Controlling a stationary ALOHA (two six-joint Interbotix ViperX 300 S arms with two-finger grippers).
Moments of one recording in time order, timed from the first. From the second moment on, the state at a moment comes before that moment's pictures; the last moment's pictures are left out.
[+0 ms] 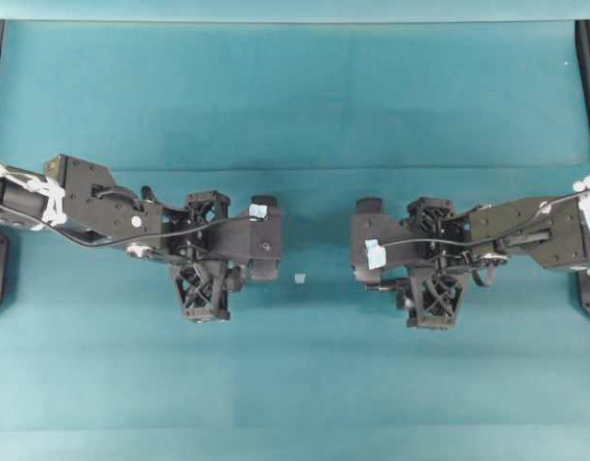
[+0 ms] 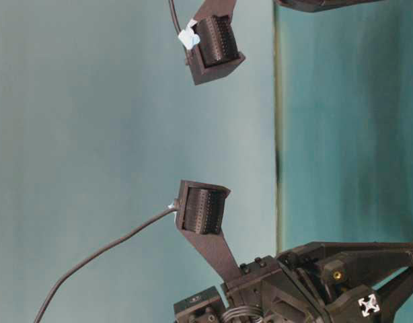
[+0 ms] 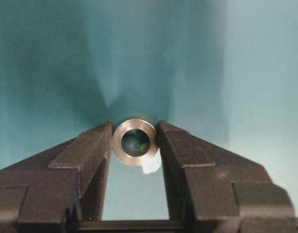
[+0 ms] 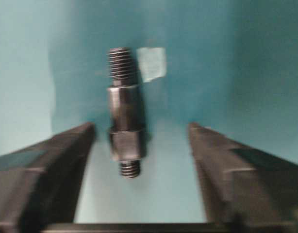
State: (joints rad) left arm 0.02 0.16 0.61 0.02 0.33 -0.01; right arm 0.00 0.04 0.78 0.02 0.47 0.06
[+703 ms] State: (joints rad) left arm 0.02 0.16 0.61 0.02 0.33 0.00; right arm 0.02 0.04 0.77 0.02 0.49 0.05
